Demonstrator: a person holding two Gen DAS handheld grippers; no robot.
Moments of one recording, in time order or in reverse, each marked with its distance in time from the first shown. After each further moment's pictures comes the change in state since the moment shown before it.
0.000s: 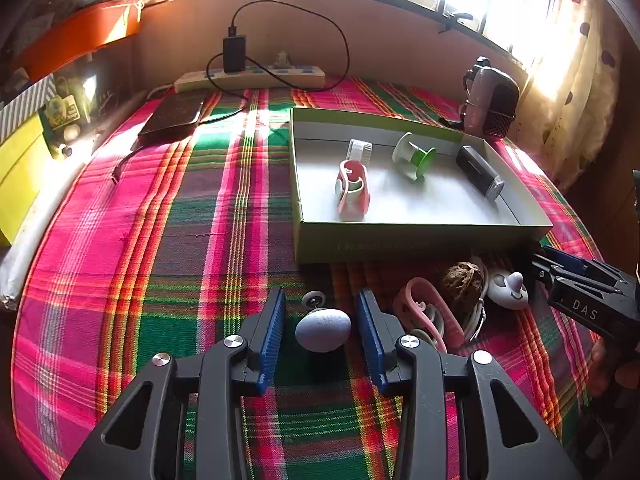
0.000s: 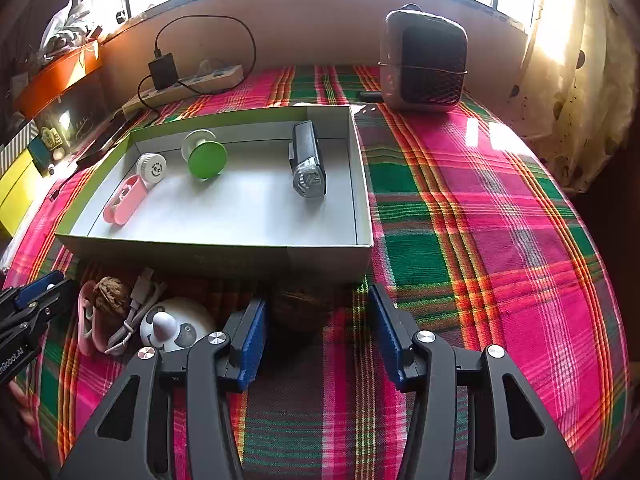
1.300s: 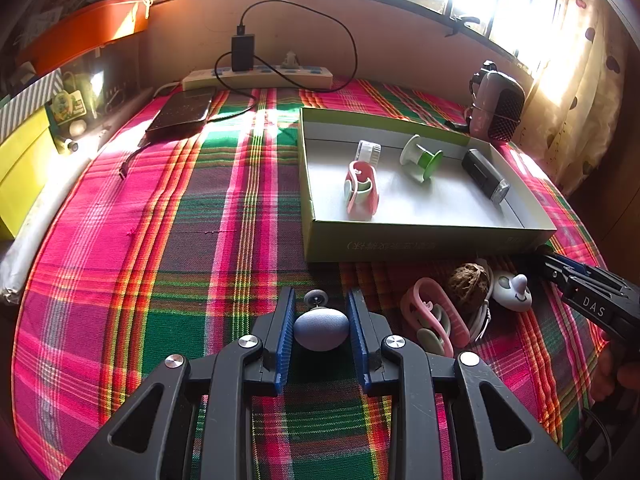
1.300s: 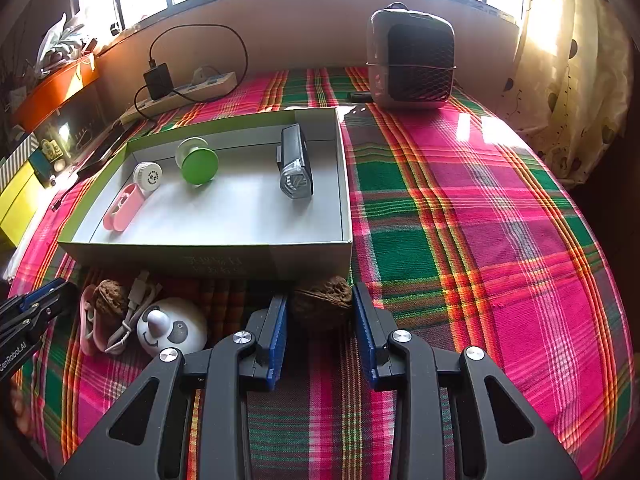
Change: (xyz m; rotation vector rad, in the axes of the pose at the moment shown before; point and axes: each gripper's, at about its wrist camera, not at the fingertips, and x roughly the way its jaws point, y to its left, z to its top) left arm -0.001 0.004 -0.001 -0.010 -0.004 0.014; right arm -0.003 -0.010 -0.003 0.033 -0.010 0.012
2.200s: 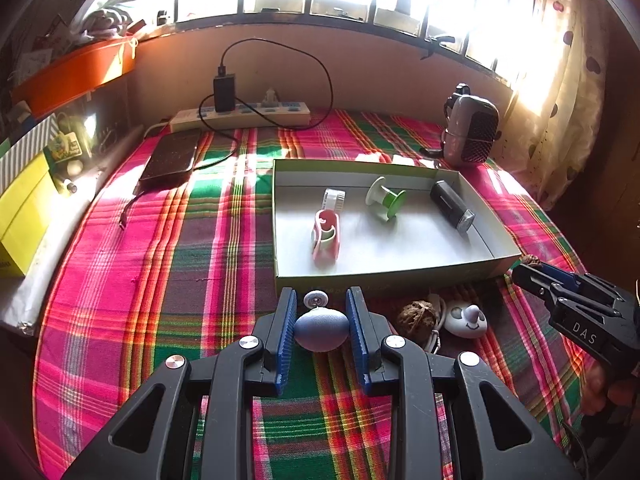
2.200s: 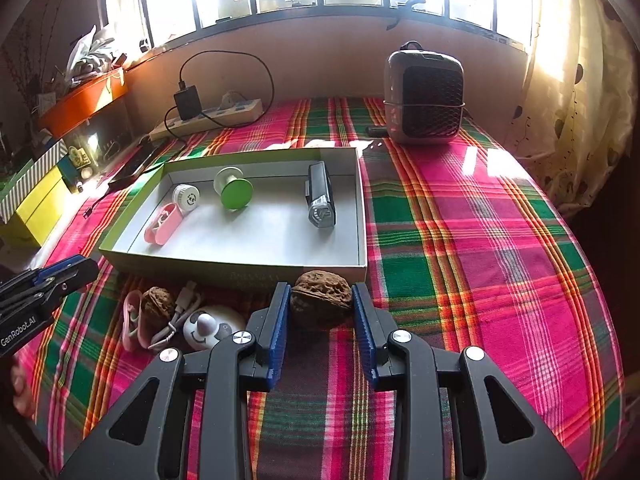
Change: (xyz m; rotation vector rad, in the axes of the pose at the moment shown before) left arm -0.031 -0.024 0.021 0.044 -0.077 -0.021; right arm -0.035 0.003 0.006 -0.042 -0.083 0.066
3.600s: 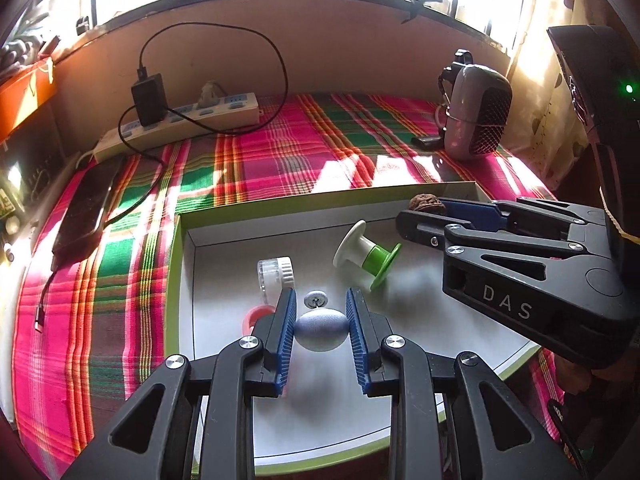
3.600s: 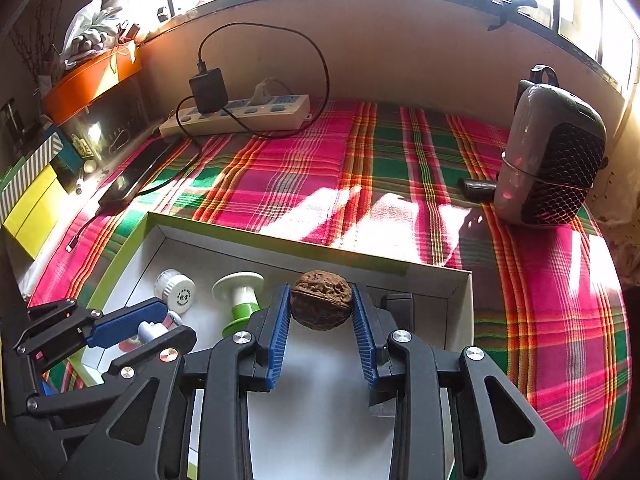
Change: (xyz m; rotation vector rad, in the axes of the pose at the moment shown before) left arm 0.100 -0.035 0.066 0.099 0.089 -0.028; right arm 0.115 0.030 0.101 -0.145 0.090 0.132
